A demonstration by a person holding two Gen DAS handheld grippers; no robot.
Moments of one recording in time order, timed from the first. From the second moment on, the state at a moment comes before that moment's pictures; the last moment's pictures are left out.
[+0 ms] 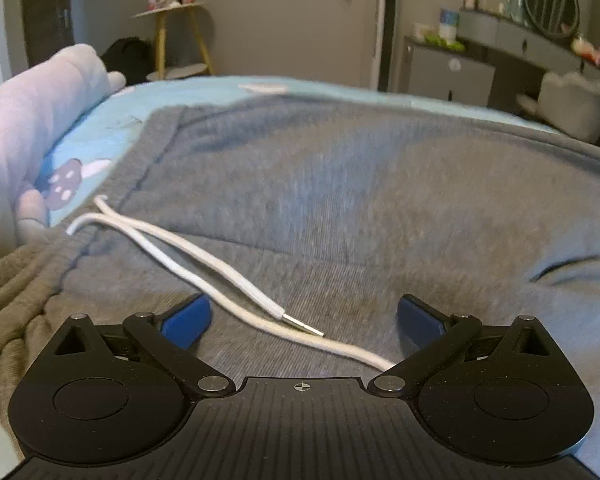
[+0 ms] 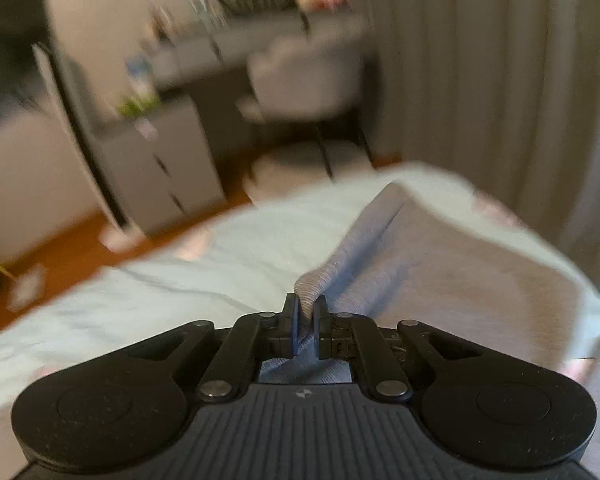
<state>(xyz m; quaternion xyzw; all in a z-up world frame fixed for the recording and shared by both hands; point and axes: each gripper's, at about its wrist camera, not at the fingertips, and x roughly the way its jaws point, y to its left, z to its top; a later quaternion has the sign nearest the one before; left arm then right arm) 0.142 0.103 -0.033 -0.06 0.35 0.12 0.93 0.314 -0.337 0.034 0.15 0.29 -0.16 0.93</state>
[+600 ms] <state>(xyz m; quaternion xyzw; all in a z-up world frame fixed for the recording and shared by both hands) 0.229 0.145 0.030 -0.27 0.33 0.00 0.90 0.122 -0.328 0.007 0.01 0.31 -0.13 0.94</state>
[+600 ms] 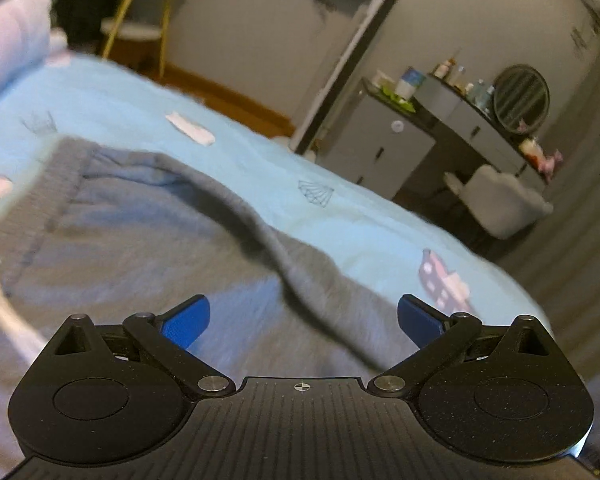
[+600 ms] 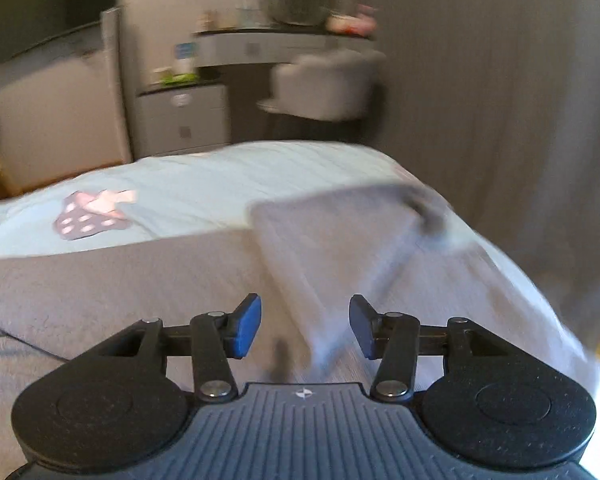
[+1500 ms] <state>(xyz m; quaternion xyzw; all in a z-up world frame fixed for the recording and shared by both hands) 0.123 0.137 0.069 -0.27 0.32 -0.02 0.91 0.046 -0.413 0.059 0.12 0.22 -0.21 0.95</state>
